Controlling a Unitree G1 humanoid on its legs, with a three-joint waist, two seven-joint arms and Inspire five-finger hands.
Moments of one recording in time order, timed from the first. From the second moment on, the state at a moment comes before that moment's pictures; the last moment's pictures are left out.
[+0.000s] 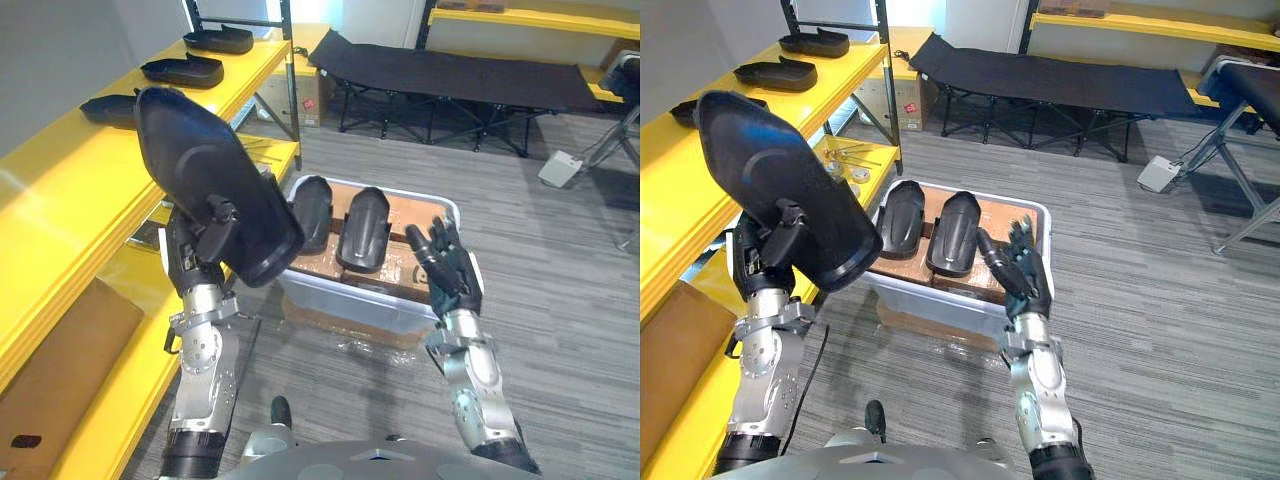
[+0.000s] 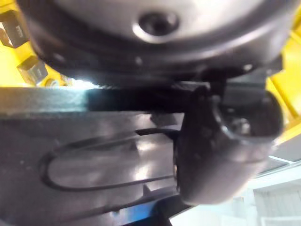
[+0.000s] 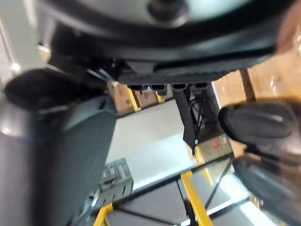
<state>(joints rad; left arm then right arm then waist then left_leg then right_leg) 0.15 0.07 0.00 -0.09 -0.31 -0.33 0.29 0.18 -0.10 0.01 0.16 0.44 -0.36 -0.03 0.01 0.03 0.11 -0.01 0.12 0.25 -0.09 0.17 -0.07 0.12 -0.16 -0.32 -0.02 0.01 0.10</state>
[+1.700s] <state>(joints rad) 0.39 0.09 0.10 -0.29 -0.35 -0.32 -0.06 0.14 -0.13 0.13 0.22 0.24 -0.20 0.02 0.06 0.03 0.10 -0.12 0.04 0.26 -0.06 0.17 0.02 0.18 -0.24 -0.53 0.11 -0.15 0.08</state>
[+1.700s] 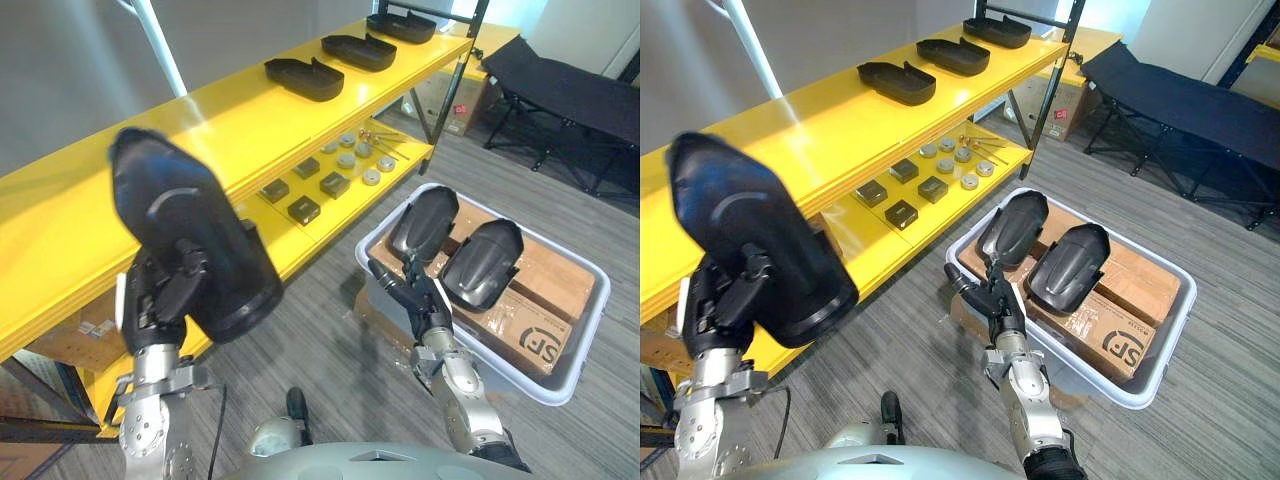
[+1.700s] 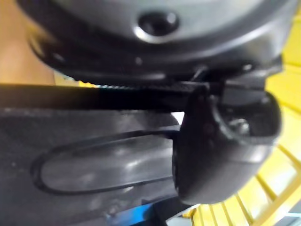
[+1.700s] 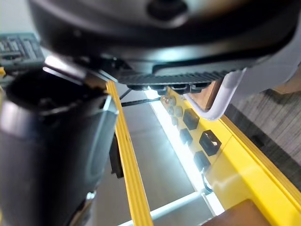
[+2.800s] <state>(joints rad) 0.26 0.14 0.10 -0.29 -0.31 -0.30 0.10 0.00 -0.19 -0.02 -0.12 0.36 -0.39 -0.01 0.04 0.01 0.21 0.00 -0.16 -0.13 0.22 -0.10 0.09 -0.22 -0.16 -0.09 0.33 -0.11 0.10</state>
